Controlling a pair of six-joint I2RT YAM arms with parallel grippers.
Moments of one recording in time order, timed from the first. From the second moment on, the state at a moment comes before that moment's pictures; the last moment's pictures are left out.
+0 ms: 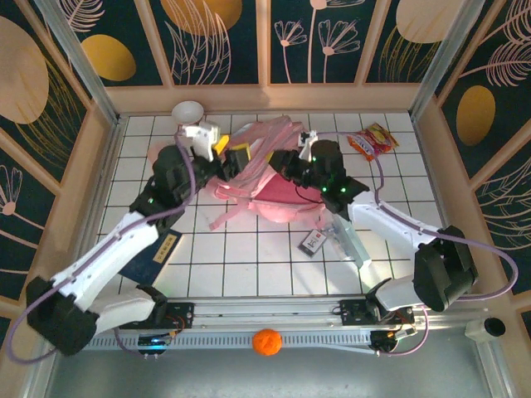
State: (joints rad) left arm -0.57 1.11 0.93 0.09 0.14 -0.27; right arm 0.62 1.39 0.99 0.16 -0.32 1.07
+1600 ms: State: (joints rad) left arm -0.57 1.13 0.44 0.47 0.13 -0.04; right arm 0.64 1.46 1.20 0.09 -0.34 1.07
